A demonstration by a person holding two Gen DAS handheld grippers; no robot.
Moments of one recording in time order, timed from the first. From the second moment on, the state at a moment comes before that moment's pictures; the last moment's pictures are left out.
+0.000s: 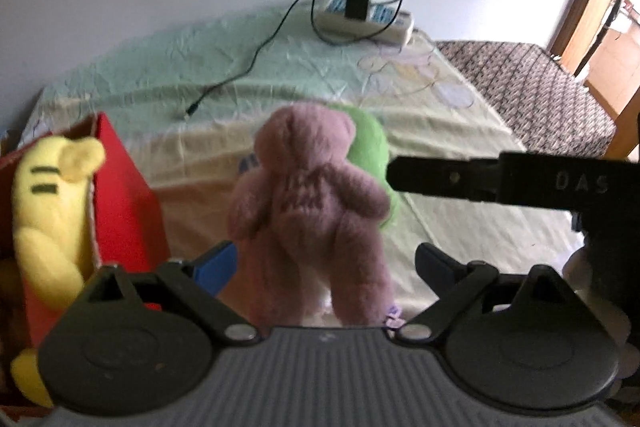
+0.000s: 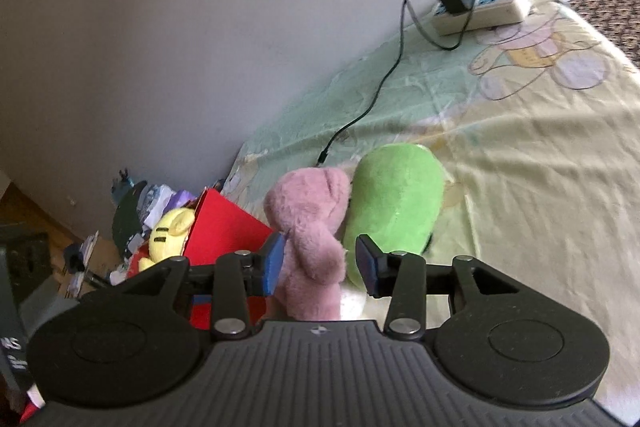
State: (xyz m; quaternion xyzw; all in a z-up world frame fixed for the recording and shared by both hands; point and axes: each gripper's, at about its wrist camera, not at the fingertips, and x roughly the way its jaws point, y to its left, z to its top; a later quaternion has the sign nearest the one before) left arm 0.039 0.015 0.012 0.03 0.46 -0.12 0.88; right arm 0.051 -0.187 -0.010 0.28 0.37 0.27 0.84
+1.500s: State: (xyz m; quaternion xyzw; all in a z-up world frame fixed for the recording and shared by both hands) left arm -0.037 0.017 -0.009 -0.01 0.49 -0.17 0.85; right arm -0.016 -0.162 -0.005 0.20 0.41 0.36 0.81
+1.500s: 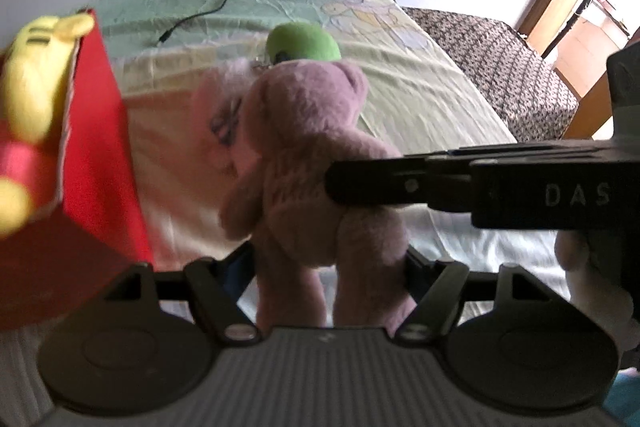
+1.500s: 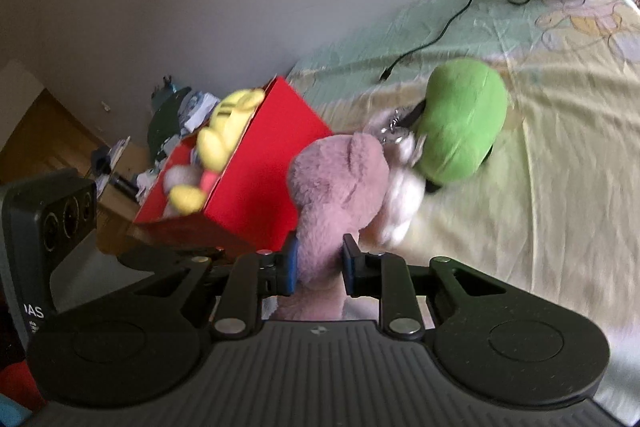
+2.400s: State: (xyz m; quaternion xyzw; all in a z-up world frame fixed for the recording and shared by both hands) left arm -0.152 0.145 0.008 -0.11 0.51 0.03 0.85; right arm -0.058 -0.010 0.007 0.12 0.44 0.58 0.67
